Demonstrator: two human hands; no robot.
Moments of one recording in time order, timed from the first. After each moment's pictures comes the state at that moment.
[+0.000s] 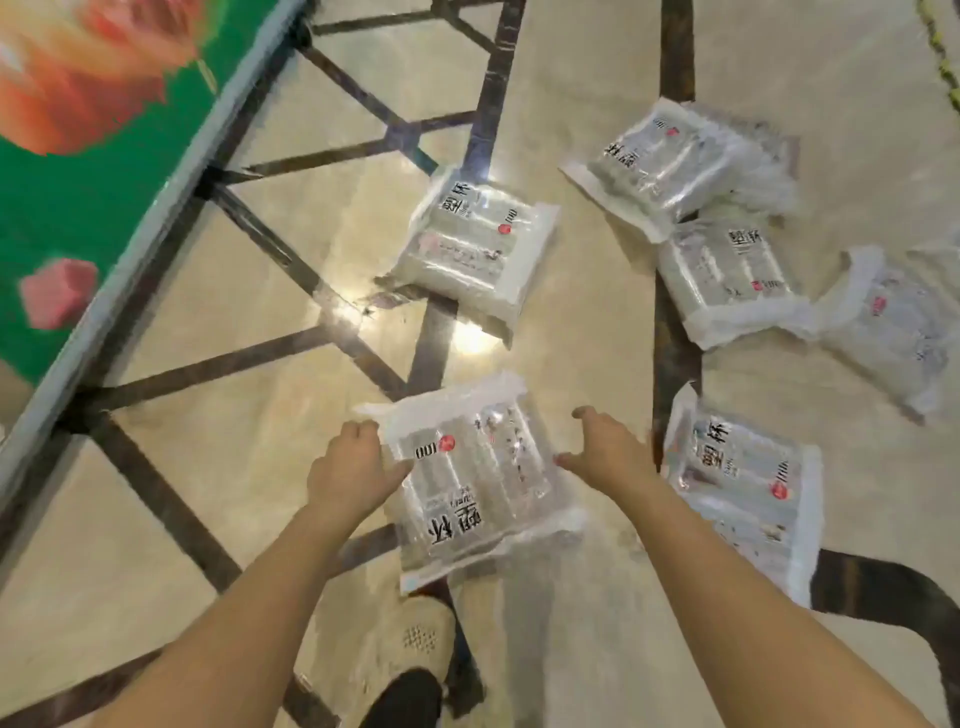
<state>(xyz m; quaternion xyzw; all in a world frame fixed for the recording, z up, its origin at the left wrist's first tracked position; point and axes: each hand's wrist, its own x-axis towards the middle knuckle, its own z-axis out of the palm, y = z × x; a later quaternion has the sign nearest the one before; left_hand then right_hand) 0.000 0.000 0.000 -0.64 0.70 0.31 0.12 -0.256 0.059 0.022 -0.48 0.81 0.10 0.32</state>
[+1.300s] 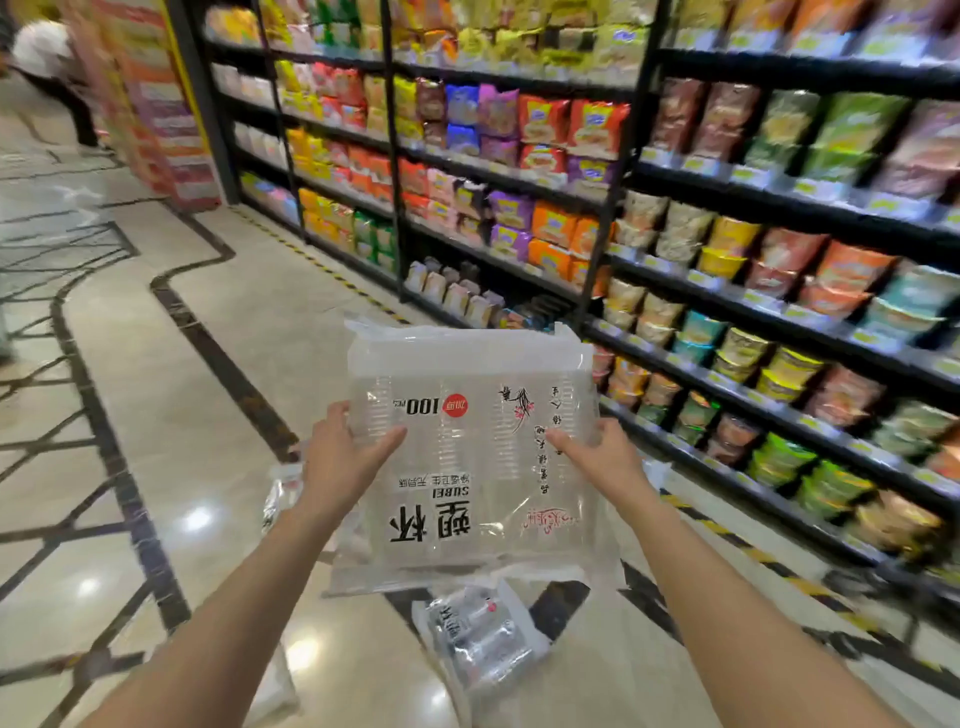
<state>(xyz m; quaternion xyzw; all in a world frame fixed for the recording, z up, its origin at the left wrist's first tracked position) -0.311 0.037 0.642 -0.28 0.84 0.44 -0.15 -0.403 0.283 0.637 0.04 0.88 -0.48 0.08</state>
